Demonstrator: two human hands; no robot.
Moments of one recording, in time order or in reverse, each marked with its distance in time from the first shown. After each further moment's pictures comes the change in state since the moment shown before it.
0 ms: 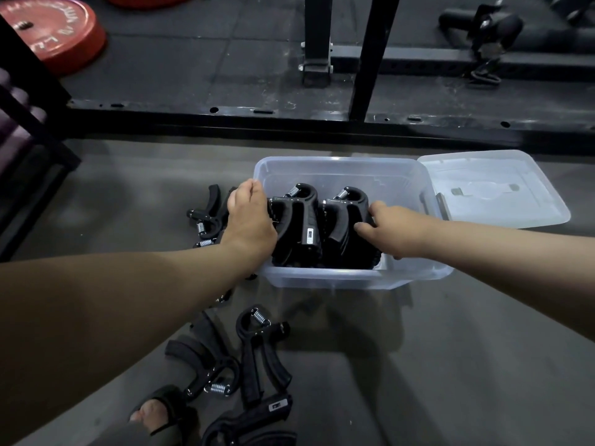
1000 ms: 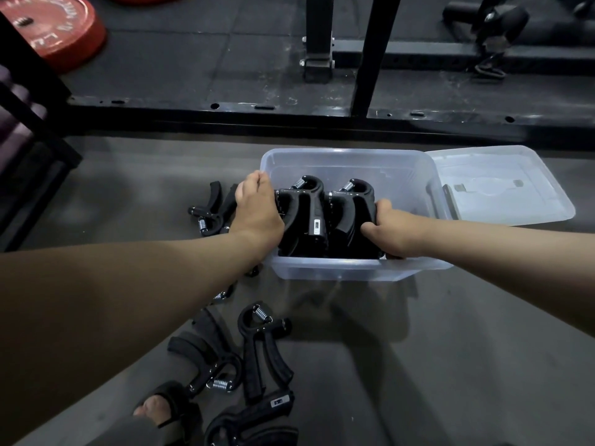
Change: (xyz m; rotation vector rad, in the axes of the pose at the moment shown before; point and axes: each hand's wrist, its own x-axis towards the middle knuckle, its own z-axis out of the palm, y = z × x) left_hand 0.009 0.009 0.003 -0.023 -0.014 -0.003; right_hand 0.006 0.003 0.010 0.123 -0.046 0.097
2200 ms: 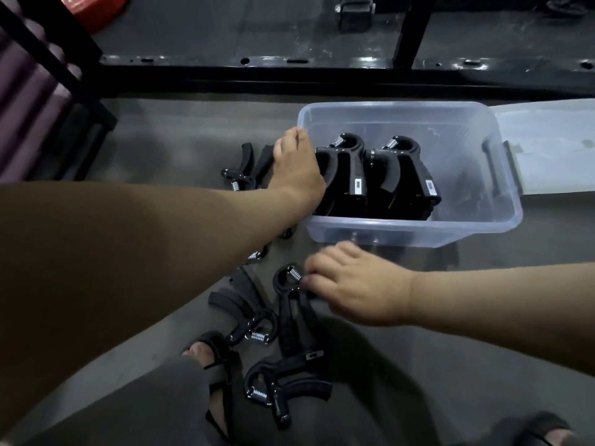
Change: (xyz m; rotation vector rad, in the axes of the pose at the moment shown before) left_hand 0.001 0.000 0.000 0.030 -0.018 0.005; right_hand -0.060 -0.045 0.128 -0.566 0.287 -1.181
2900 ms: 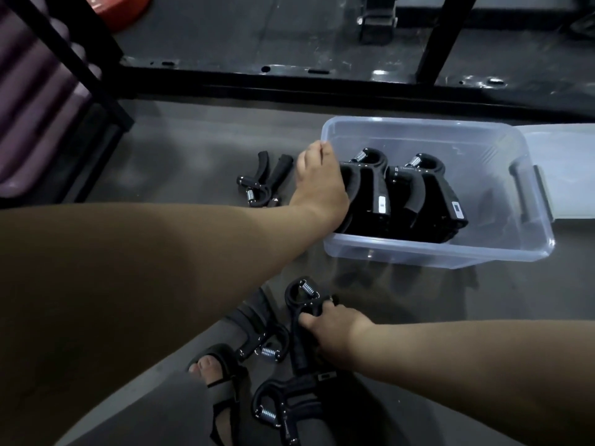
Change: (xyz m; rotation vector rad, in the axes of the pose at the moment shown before) left_hand 0.000 -0.001 -0.001 -0.042 -0.014 0.014; right_hand 0.053 -0.048 0.065 0.349 -0.728 0.477
